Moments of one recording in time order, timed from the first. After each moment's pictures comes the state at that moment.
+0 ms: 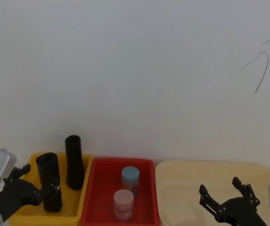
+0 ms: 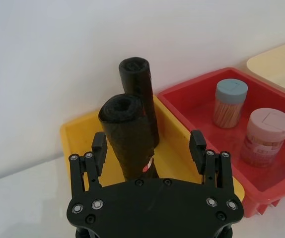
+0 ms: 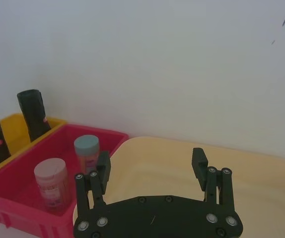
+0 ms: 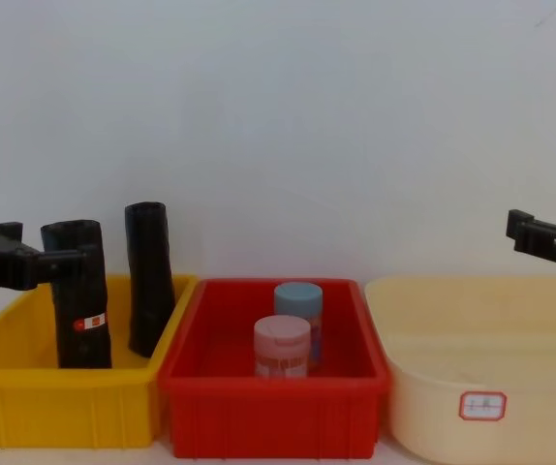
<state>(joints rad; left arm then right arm) -0.22 0.50 0.26 -1.56 -0.37 0.13 -0.23 -0.01 0.34 -0.23 -1.77 0.29 0.03 0.07</state>
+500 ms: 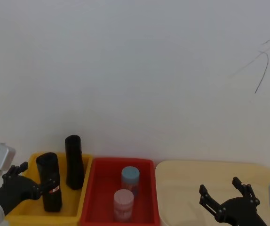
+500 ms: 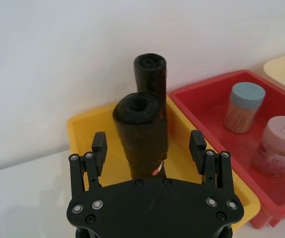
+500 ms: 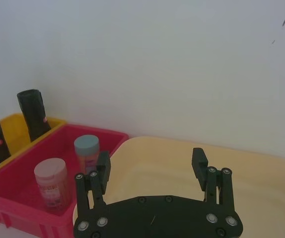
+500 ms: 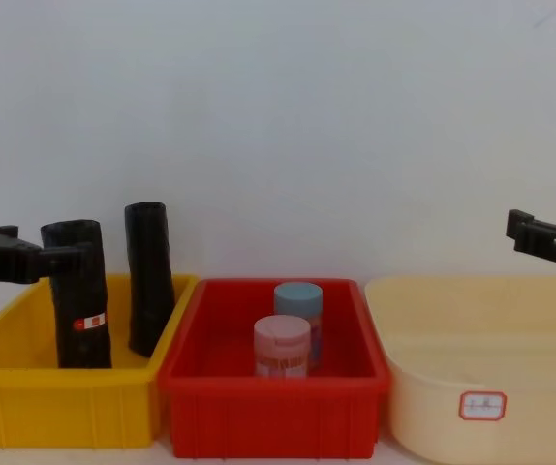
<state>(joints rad) -0.26 0.46 0.24 -1.52 -0.38 0.17 -0.21 -0.01 0.34 -0.23 -1.77 0.29 0.03 0.07</state>
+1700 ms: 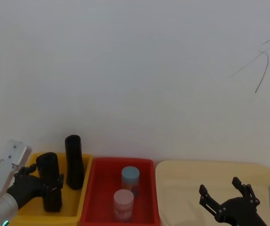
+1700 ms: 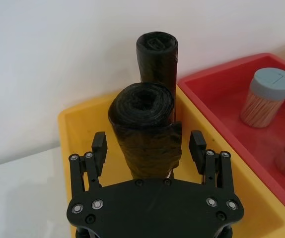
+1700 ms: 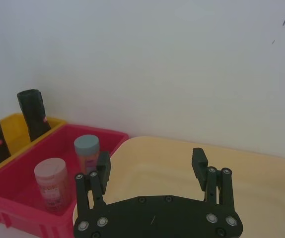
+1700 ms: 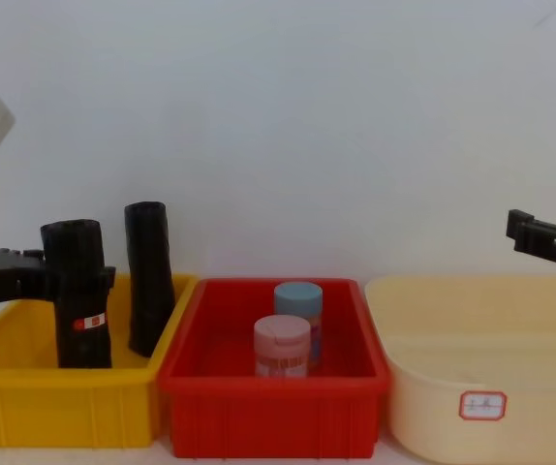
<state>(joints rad) -0.39 0.38 0.29 -1.33 -0.31 0.20 -0.23 -0.01 0.34 -0.23 -1.77 0.29 0.03 0.07</state>
